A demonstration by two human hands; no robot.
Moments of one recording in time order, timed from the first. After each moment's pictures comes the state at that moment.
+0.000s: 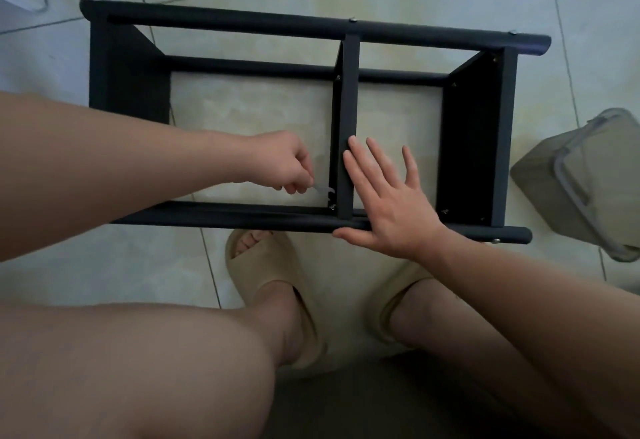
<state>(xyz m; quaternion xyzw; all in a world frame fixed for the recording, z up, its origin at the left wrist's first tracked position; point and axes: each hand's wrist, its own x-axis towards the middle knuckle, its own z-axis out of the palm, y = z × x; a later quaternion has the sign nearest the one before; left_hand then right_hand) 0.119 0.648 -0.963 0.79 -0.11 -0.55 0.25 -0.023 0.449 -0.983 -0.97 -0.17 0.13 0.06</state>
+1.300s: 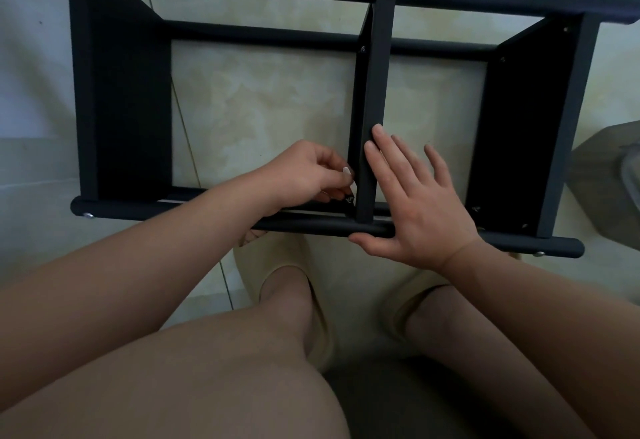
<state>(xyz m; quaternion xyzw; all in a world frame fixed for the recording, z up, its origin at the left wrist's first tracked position) 0.081 0.640 -0.989 0.68 0.09 -0.54 0.49 -0.020 0.448 -0.991 -0.97 -0.15 0.12 0.13</state>
